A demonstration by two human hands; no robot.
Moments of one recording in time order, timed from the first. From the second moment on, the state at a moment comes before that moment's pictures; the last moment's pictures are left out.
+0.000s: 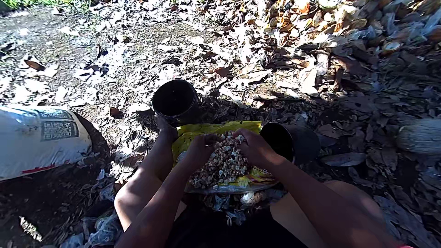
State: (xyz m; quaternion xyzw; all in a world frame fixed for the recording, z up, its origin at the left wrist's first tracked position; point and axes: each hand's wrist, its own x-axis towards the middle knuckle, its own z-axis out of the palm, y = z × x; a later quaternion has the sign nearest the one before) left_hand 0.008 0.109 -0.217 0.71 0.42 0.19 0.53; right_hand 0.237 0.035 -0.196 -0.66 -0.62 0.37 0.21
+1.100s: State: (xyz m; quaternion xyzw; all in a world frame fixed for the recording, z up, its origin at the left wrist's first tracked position) left_hand -0.093 0.175 -0.413 0.62 0.63 0.05 0.47; right_hand 0.235 0.095 -0.267 -0.70 -0.58 0.30 0.29
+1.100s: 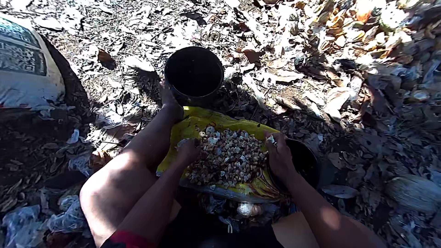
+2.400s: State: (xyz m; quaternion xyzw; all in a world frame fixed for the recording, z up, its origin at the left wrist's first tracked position) left_hand -0.020 0.152 -0.223 0.69 0.64 -0.05 0.33; right_hand 0.276 0.114 -0.231 -0.71 -0.51 0.43 0.20
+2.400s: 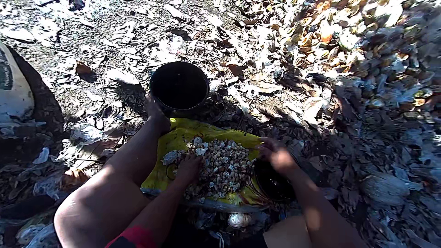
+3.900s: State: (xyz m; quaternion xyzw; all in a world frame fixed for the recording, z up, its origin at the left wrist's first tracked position) left_hand 0.030 0.055 -0.210 0.73 0.34 0.37 0.46; right_hand 0.223 0.027 -0.187 -0.51 -0.58 0.52 0.37
